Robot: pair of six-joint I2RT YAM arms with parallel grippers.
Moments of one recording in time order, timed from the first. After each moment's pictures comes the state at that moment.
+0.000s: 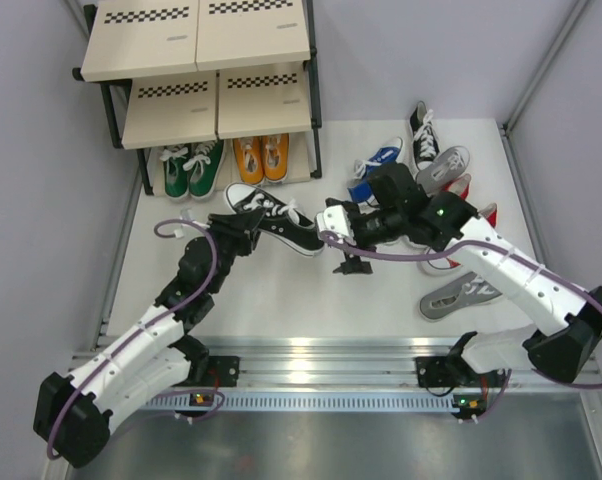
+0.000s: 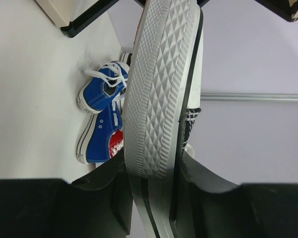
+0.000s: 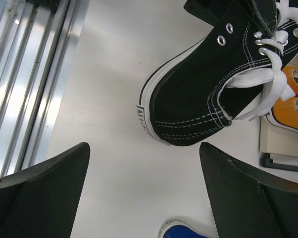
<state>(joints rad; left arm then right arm) -0.56 0.76 0.43 0.25 -0.27 -1.50 0.79 1.31 1.36 -0.84 -0.65 -0.91</state>
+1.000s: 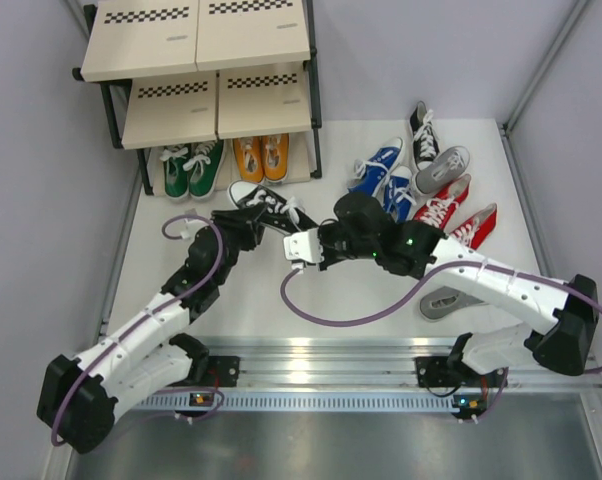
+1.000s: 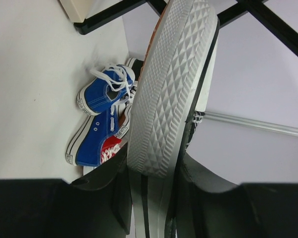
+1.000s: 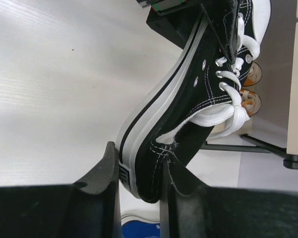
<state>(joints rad) -0.55 0.88 0.49 0.20 -0.30 -1.69 1.01 1.32 1.22 -0.47 -0.13 -0.92</state>
